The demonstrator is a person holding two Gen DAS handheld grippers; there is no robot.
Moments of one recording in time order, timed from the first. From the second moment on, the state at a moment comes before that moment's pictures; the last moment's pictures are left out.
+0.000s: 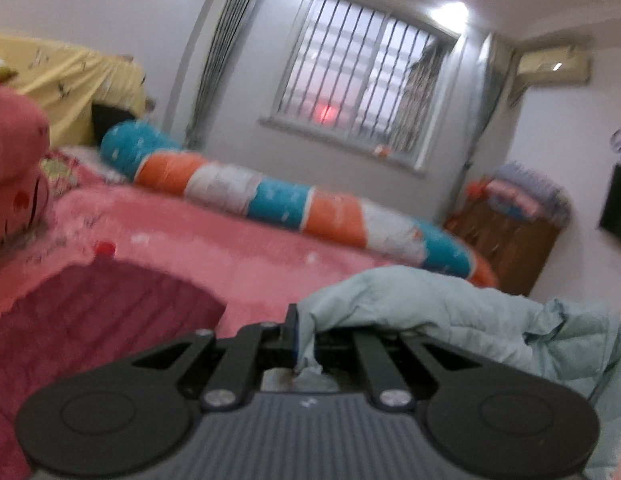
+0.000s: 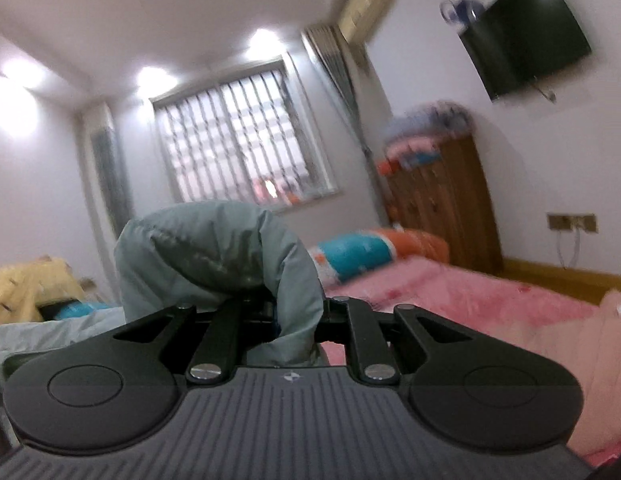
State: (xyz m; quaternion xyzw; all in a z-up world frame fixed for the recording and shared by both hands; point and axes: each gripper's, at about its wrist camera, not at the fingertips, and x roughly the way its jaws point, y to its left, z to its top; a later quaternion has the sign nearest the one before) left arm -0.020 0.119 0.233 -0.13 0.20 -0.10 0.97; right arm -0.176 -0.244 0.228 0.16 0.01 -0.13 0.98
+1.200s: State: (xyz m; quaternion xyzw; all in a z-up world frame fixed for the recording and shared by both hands) left arm 0.044 0.198 0.053 0.00 0.23 -0.03 0.97; right arm -0.090 -0.248 0.170 0.12 0.13 -0.11 0.98
